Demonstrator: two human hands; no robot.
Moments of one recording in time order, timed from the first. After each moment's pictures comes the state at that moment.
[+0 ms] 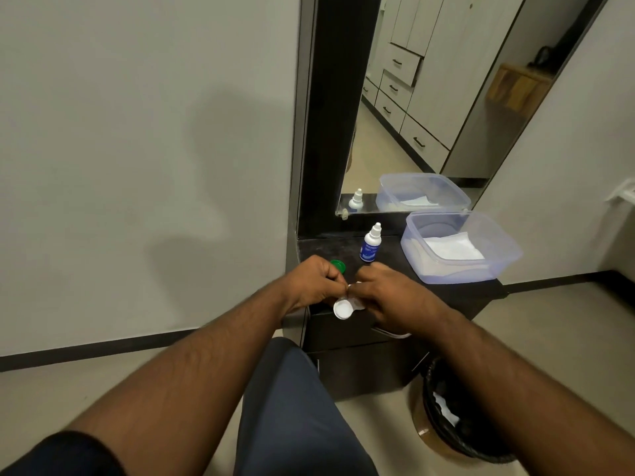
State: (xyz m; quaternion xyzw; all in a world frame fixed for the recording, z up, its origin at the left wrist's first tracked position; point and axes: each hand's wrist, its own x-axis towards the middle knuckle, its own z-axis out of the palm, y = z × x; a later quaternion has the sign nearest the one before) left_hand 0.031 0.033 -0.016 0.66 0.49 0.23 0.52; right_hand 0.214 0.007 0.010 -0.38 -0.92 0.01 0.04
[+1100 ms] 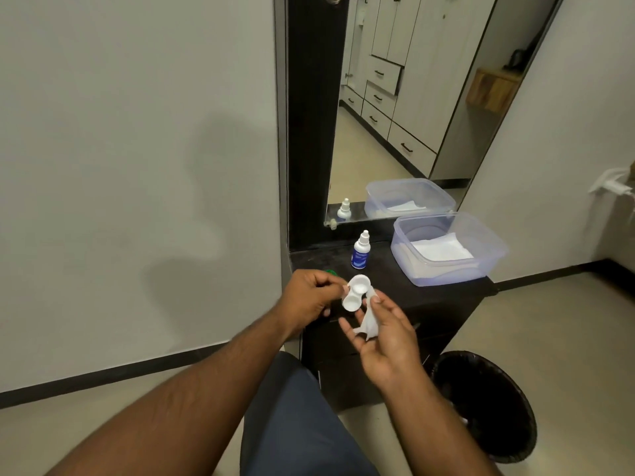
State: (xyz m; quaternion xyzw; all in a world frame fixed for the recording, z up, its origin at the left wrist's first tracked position) left_hand 0.043 0.010 -0.018 0.55 0.48 0.41 0.55; right_hand 0.171 -0.044 -0.022 -0.45 -0.06 0.63 0.63
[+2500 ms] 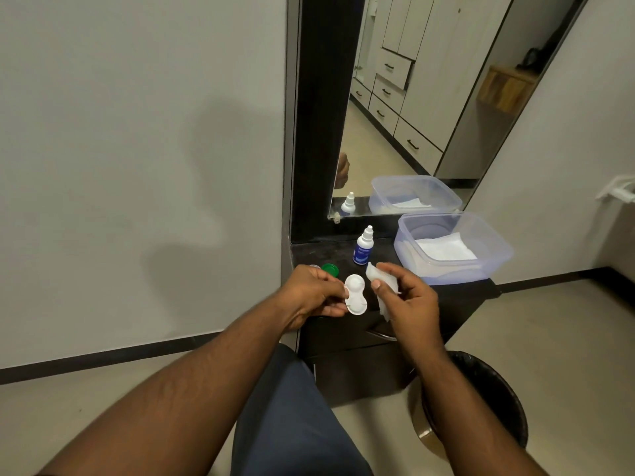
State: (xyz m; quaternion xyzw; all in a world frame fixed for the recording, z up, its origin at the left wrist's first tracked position) left_hand 0.050 0.020 -0.014 0.41 0.54 0.33 0.66; right_hand 0.214 -0.024 -0.022 -0.54 -0.53 0.32 0.57
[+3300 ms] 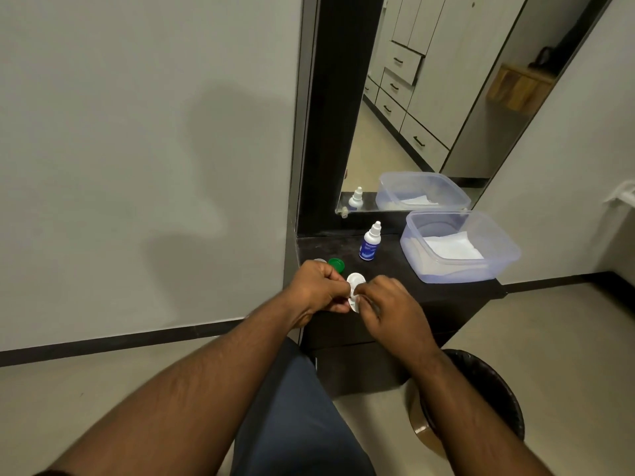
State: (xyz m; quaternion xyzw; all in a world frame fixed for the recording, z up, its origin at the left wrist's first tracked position) left_hand 0.051 0.017 -0.021 0.46 0.56 0.34 0.60; right_hand 0.206 -0.024 -0.029 -0.55 -0.80 0.04 0.25
